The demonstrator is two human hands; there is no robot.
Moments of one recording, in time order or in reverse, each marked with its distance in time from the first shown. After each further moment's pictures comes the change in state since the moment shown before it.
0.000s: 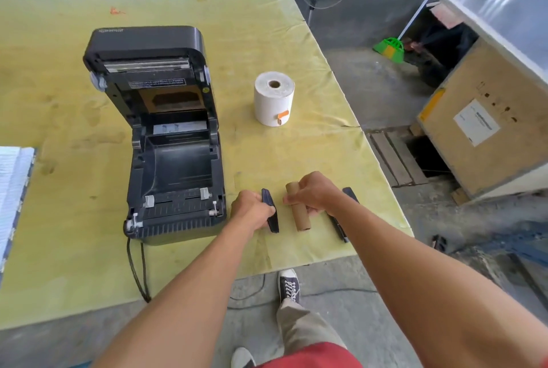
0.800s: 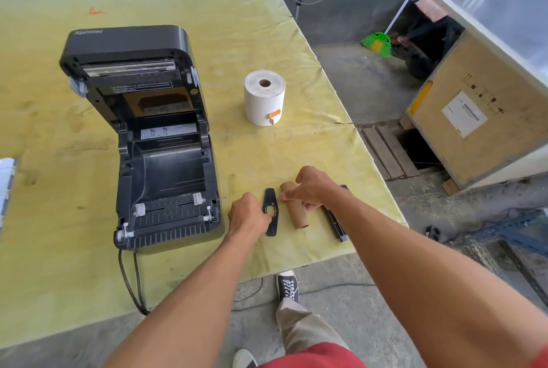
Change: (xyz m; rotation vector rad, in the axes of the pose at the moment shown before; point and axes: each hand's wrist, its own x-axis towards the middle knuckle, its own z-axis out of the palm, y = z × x) left_hand 0.000 -0.003 0.008 0.432 0.047 0.130; right_hand -0.008 -0.012 -0.010 -0.073 0.021 0.014
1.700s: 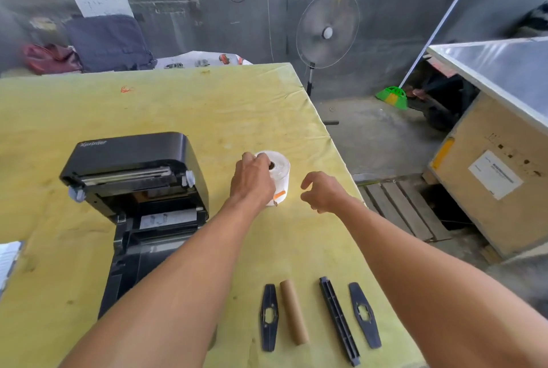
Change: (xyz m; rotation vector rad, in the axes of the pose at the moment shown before) left_hand 0.101 0.165 -0.116 0.198 0.355 0.431; right_hand 0.101 -0.060 -0.122 -0.036 0.181 -0.226
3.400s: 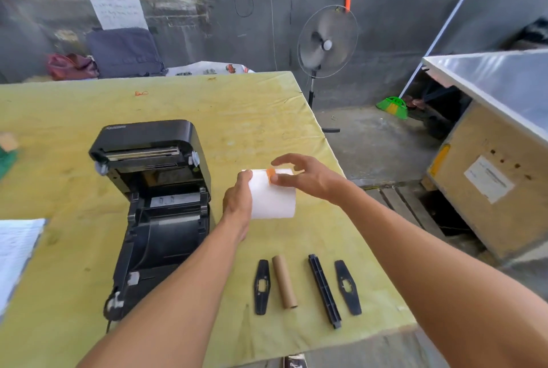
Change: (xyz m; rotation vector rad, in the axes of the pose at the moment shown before) left_hand -0.088 -0.010 0.008 -1.139 0.031 -0.525; right_hand -0.080 -0.022 -0.030 0.340 -0.135 -0.327
